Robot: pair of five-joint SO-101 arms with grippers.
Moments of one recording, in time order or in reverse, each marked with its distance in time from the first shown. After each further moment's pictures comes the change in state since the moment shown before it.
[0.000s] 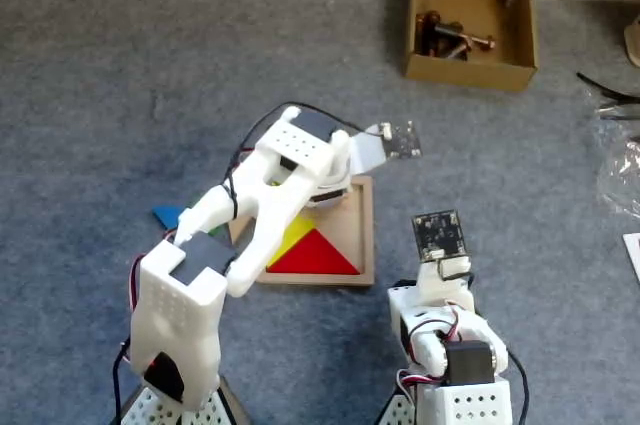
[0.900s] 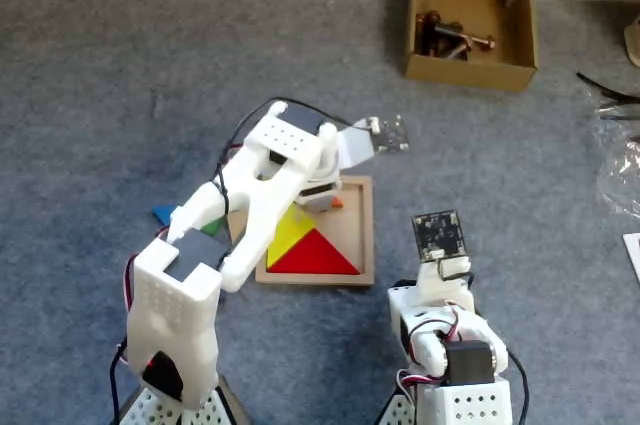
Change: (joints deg) left arm -2.7 0.0 0.0 0.0 -2.7; right arm 0.0 0.0 0.0 0.0 0.0
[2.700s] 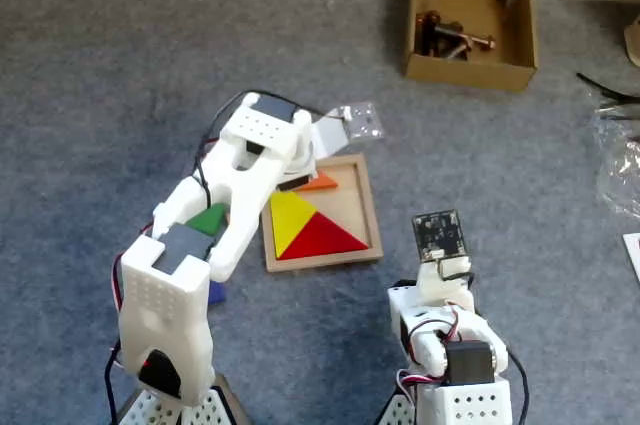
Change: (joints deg) left arm -5.5 0.0 -0.1 3.7 0.0; right arm 0.0 0.0 0.0 0.0 0.0
